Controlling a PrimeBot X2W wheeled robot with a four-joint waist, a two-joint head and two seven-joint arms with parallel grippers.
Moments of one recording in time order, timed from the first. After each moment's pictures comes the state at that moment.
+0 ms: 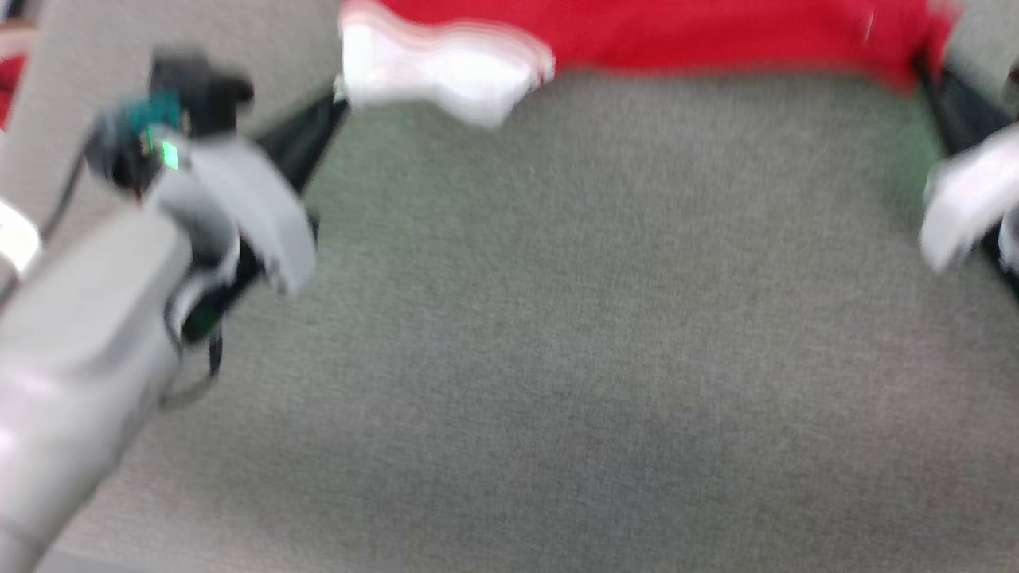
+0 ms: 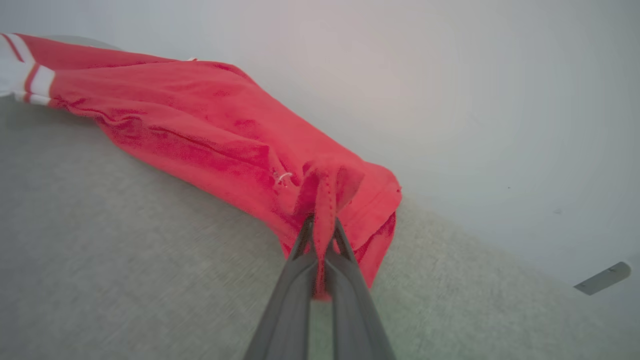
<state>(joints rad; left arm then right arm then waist) -1.12 0.63 -1.00 0.54 -0.98 -0.13 -0.13 -1.02 -0.55 0.65 0.70 0.51 0.13 -0.21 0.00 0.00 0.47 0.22</state>
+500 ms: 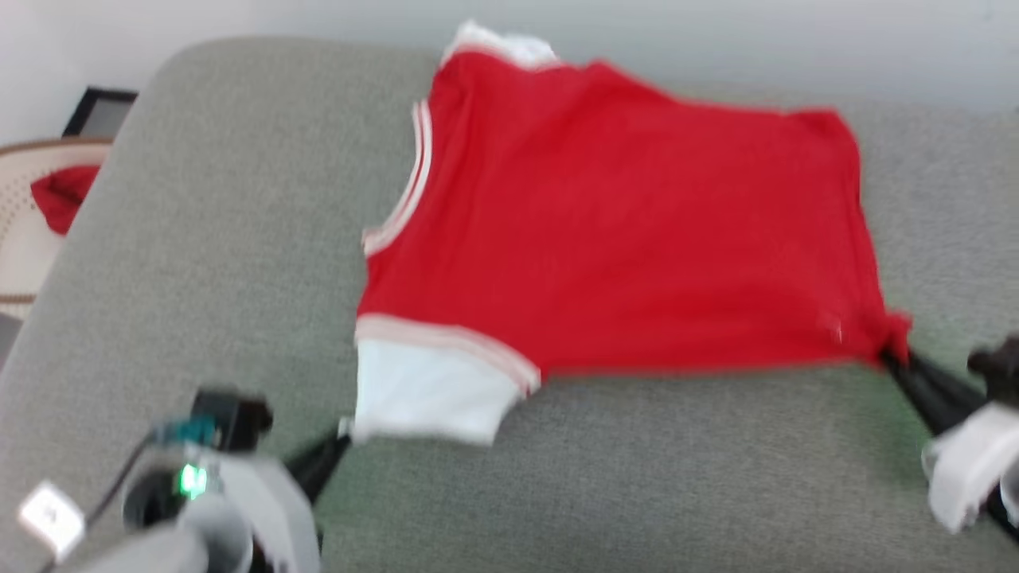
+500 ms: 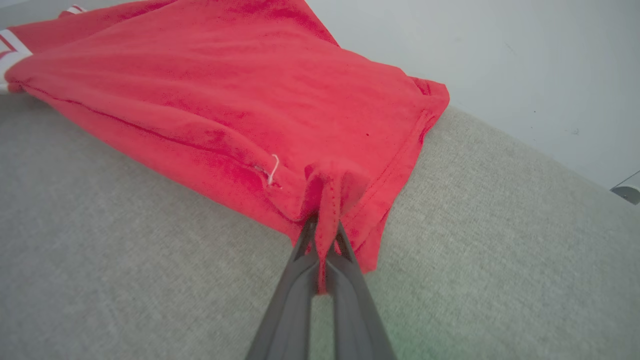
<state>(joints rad) -0.56 0.85 -1.06 0.10 -1.19 0.13 -0.07 -0.47 -0.76 0.67 0.36 0.64 0.13 -0.17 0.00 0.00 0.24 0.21</state>
